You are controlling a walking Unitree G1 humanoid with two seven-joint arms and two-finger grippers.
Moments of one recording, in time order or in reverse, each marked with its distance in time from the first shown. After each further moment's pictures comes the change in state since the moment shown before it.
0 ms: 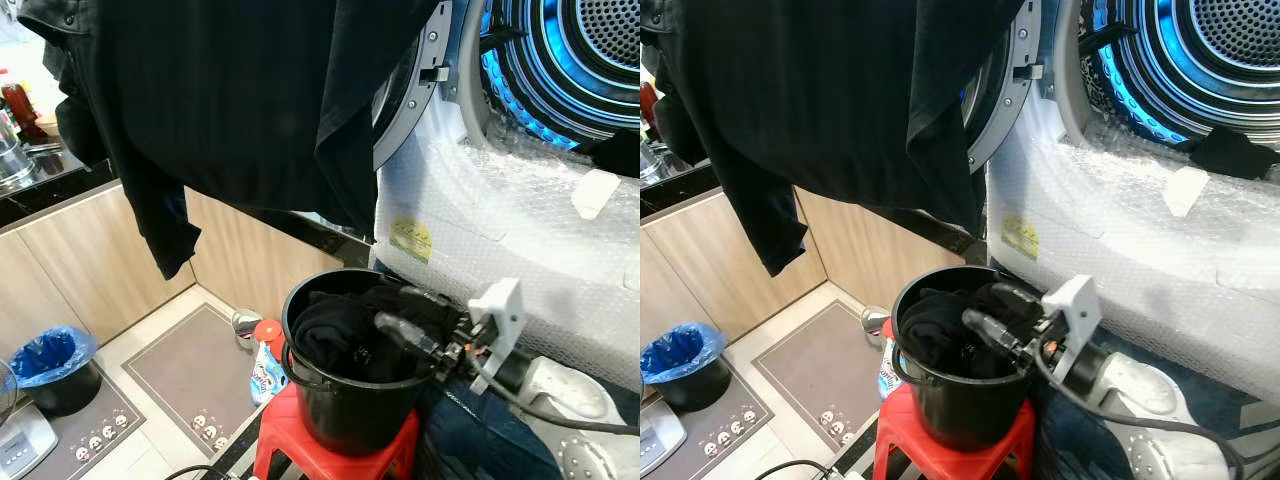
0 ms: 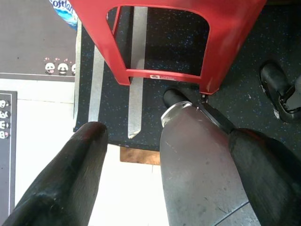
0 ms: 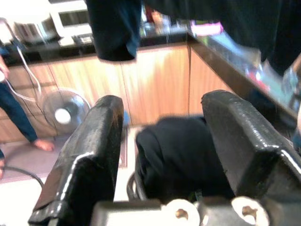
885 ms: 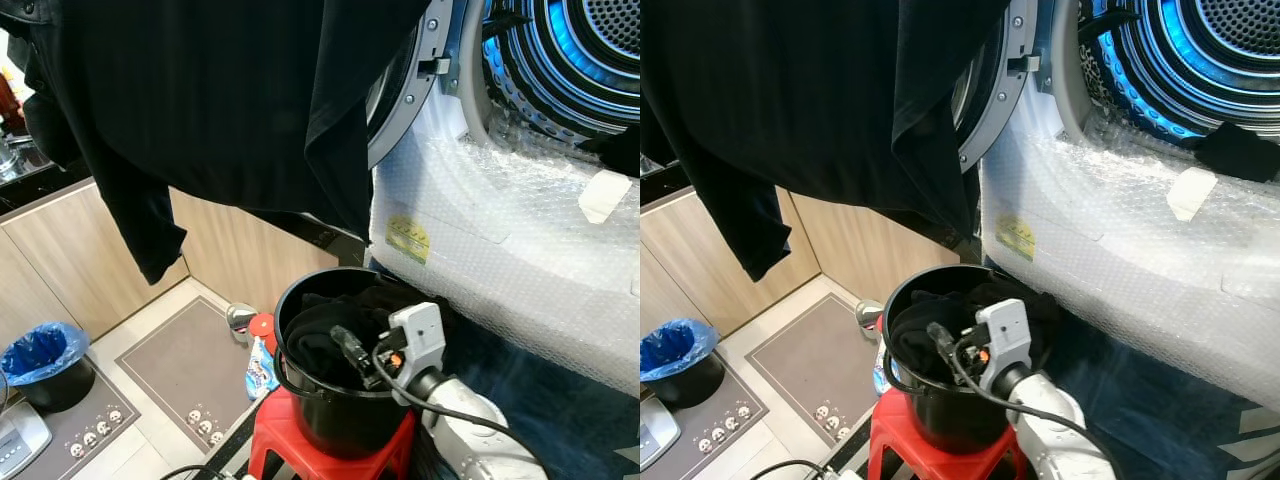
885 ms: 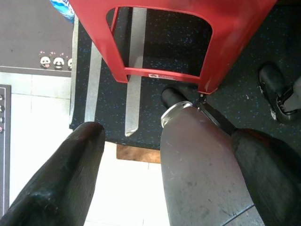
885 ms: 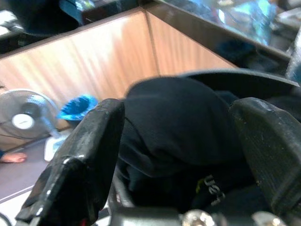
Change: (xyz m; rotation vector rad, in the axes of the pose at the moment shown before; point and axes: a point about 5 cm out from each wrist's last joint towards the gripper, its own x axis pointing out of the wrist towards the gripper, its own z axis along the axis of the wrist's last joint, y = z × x) left arm -0.001 0.004 -0.002 -0.028 0.015 0.014; right arm 0.062 0.036 -0.048 0.109 0.105 -0.313
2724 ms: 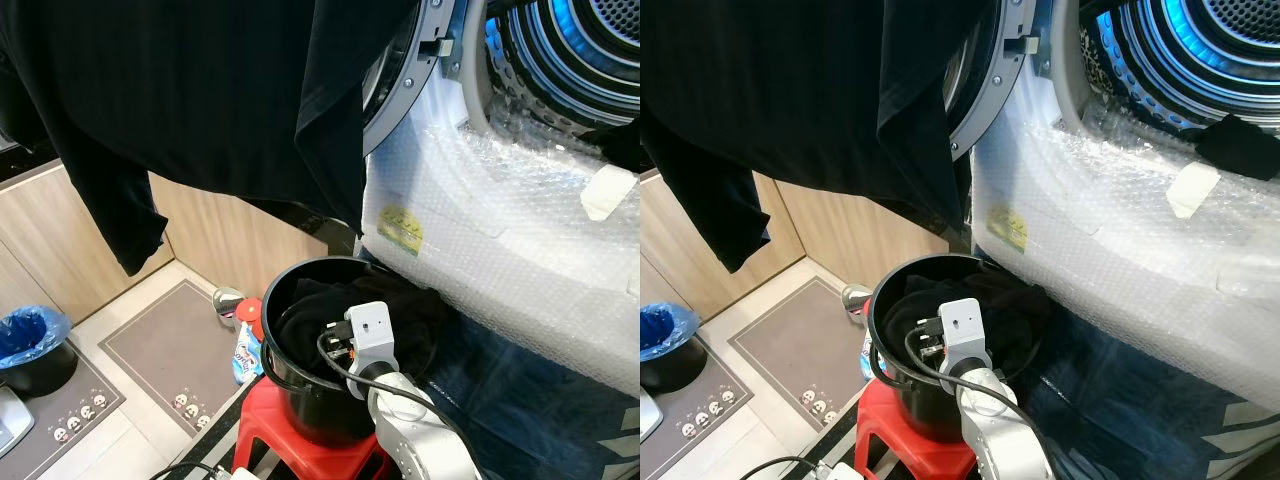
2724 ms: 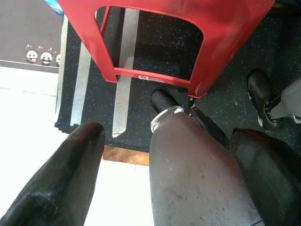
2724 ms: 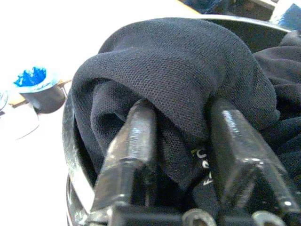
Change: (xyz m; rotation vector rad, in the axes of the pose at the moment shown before) left arm -0.001 0.002 0.000 -0.054 -0.015 0.015; right arm 0.033 0.020 -0.016 -0.056 0.108 -0.136
